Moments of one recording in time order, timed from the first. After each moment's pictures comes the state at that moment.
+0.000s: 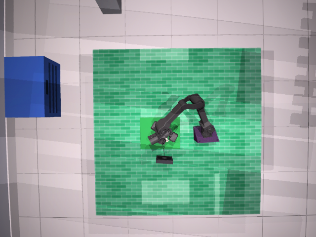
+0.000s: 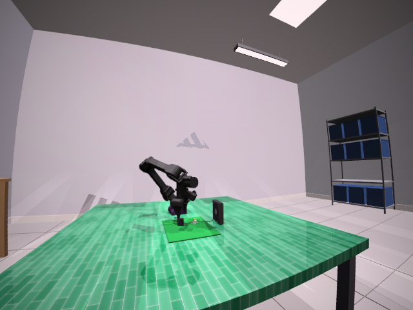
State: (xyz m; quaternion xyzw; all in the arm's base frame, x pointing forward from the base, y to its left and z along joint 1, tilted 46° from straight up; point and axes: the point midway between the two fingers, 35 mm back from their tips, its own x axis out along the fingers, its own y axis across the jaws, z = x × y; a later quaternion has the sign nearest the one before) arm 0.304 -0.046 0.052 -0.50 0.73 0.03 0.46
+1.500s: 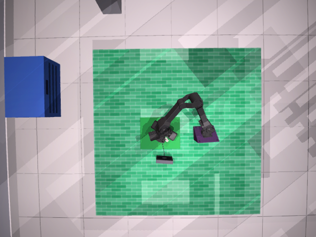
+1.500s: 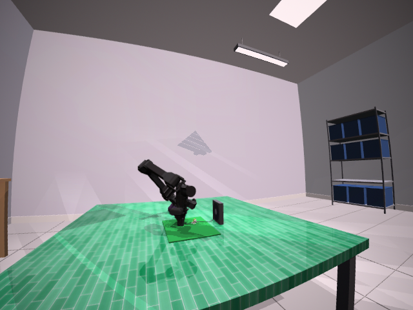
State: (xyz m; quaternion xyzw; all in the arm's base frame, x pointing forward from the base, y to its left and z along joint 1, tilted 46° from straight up) arm 0.302 -0.080 0.022 -0.51 0.73 0.03 0.46
